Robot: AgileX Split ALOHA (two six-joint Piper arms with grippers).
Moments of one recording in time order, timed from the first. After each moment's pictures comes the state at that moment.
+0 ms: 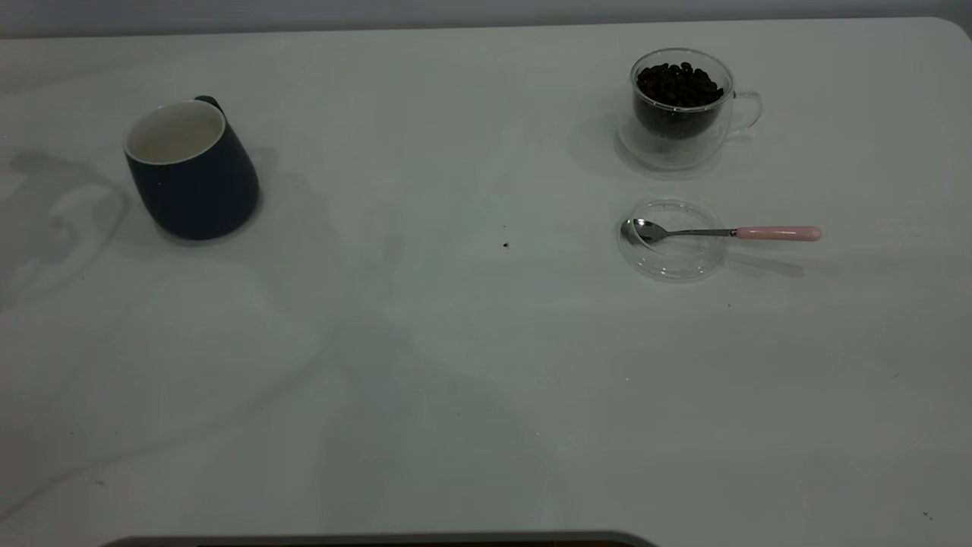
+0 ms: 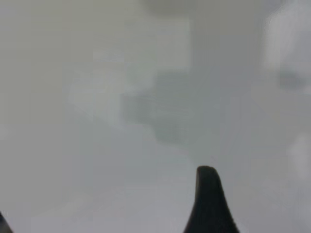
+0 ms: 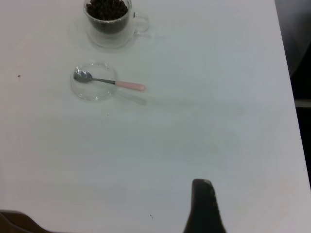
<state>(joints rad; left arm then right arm) 0.19 2.19 -1.40 0.21 0.52 0.47 0.06 0.03 -0.47 -0.01 1.13 -0.03</state>
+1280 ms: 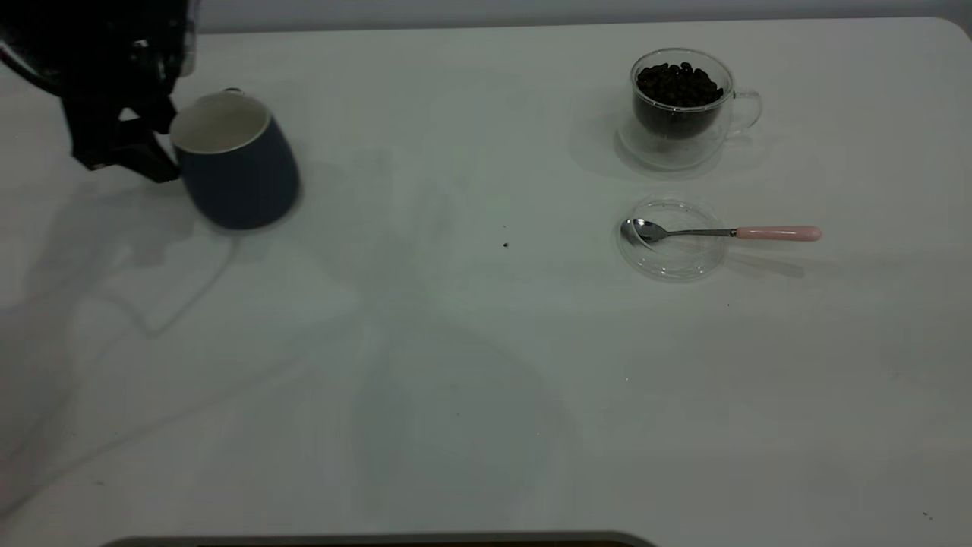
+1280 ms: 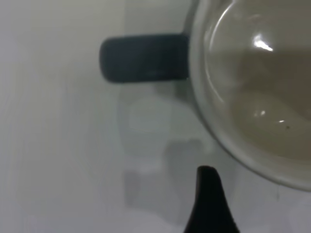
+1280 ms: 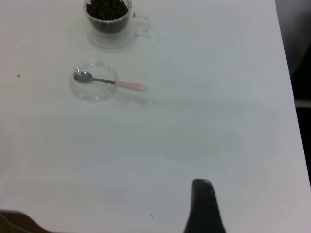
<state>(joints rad) 0.01 2.34 -1.47 -0.35 0.43 1.73 0.06 0.03 -0.47 -0.01 1.13 -0.03</state>
